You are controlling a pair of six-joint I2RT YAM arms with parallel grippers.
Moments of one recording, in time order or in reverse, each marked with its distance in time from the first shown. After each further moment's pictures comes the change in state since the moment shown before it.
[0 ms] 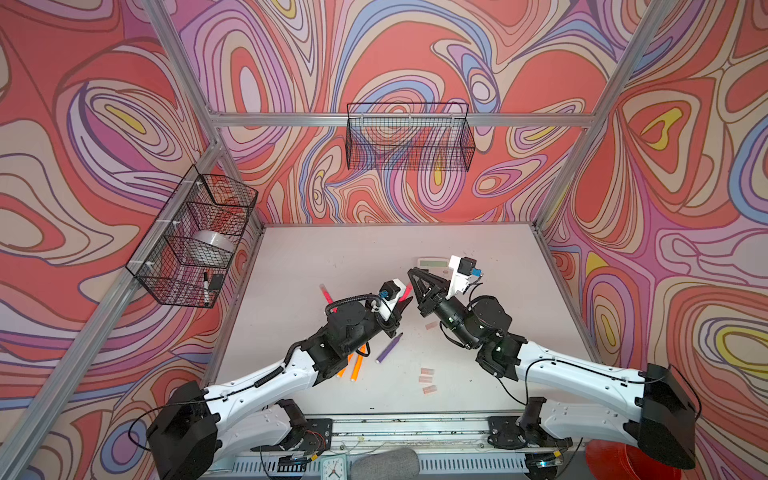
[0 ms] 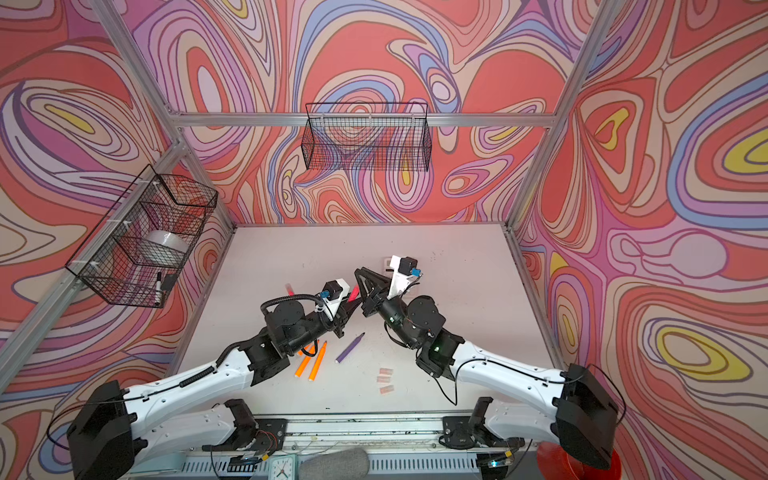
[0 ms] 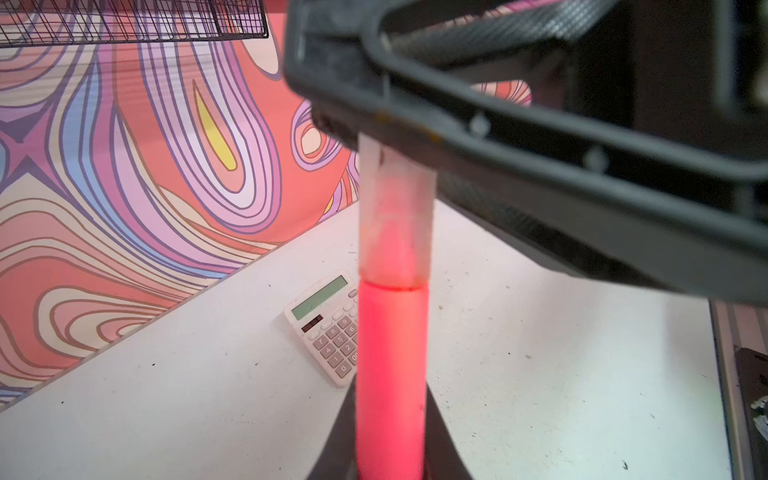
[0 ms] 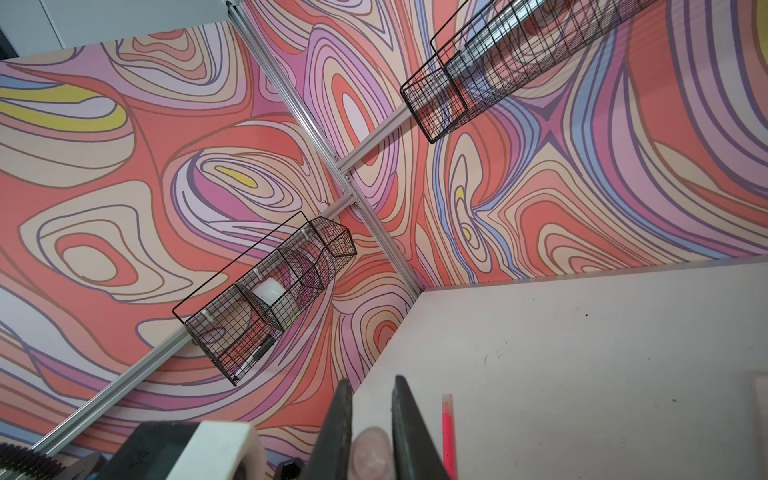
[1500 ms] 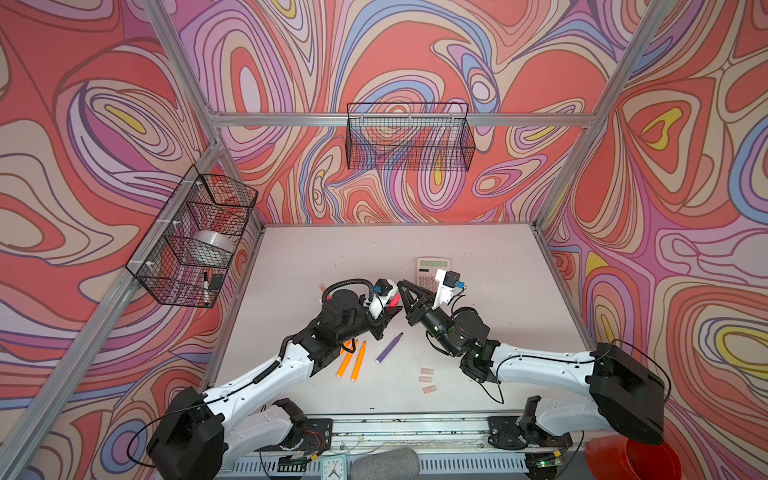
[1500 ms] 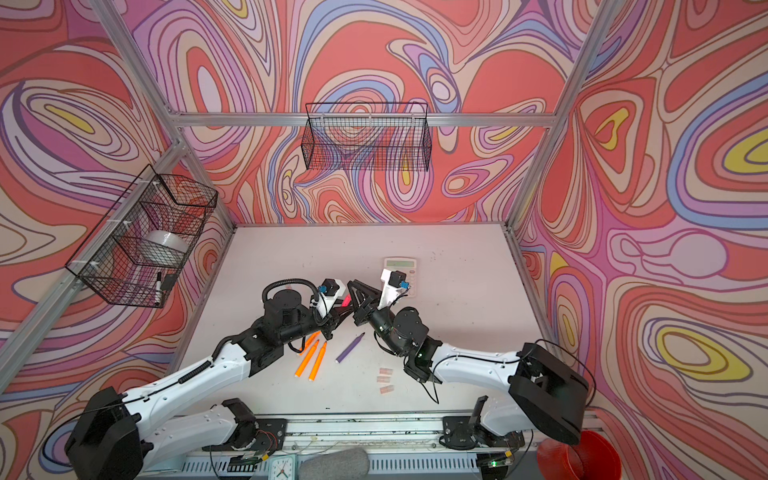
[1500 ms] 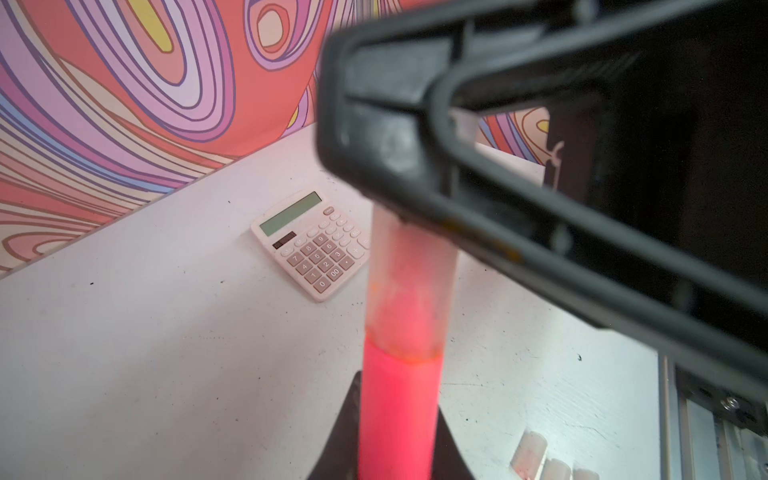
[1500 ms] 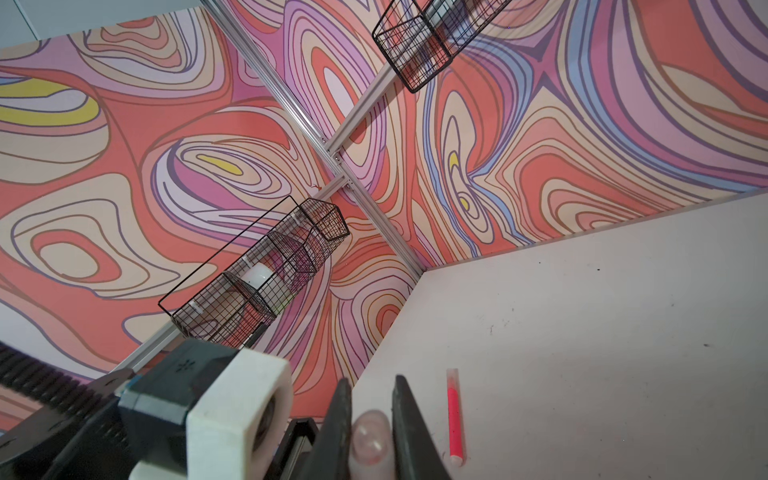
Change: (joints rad) left arm 0.184 0.000 0.004 -0.230 0.267 -0.046; right arm 0.040 0.210 -0.116 0.295 0.039 0.095
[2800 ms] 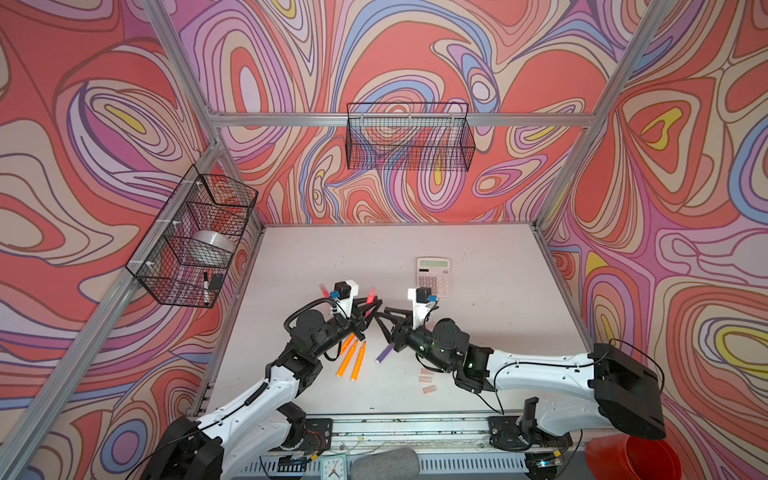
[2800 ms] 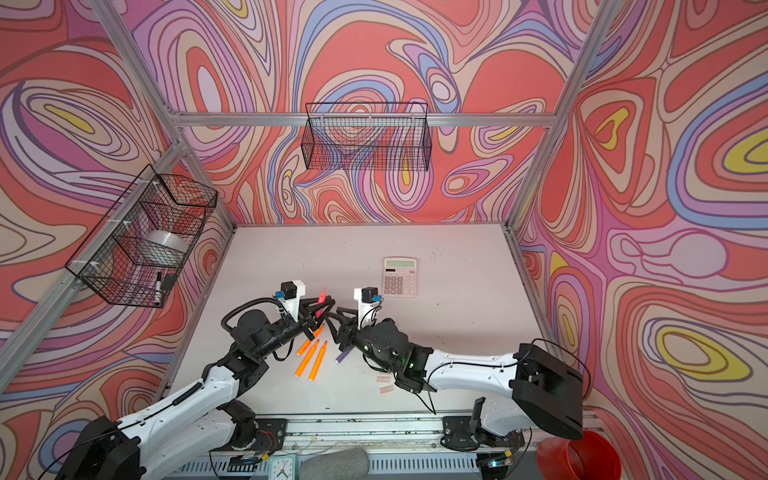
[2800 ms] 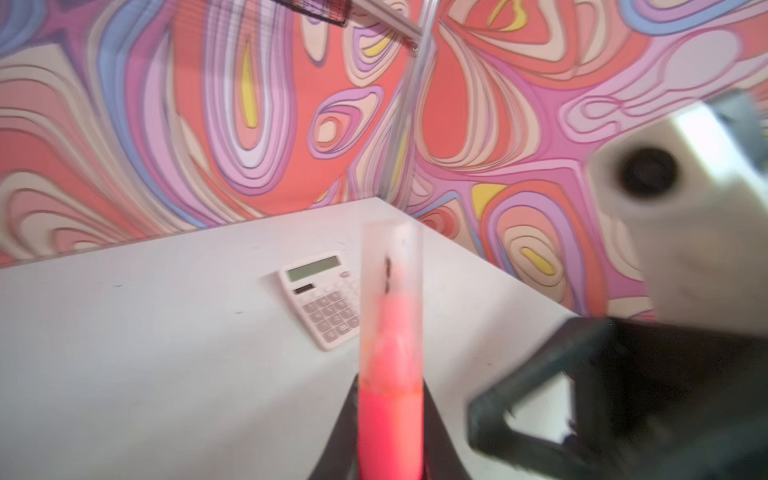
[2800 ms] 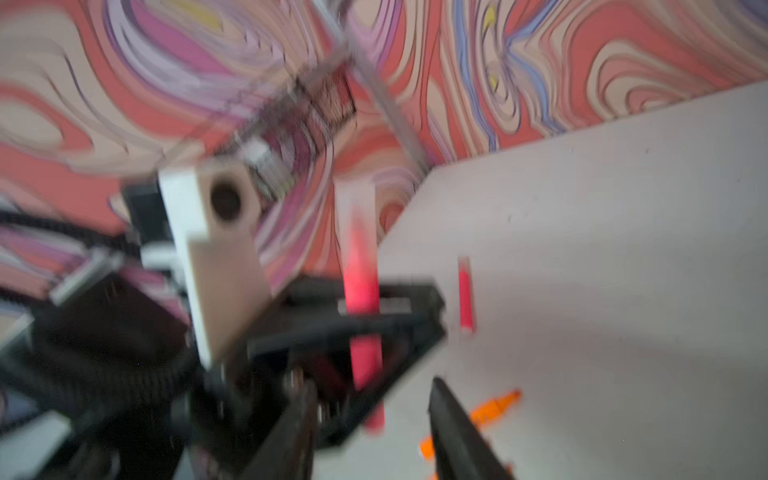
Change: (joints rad) left arm 0.170 -0.146 -0.301 0.500 0.073 -0.322; right arm 0.156 -0.010 0.047 -0.342 -0.050 0.002
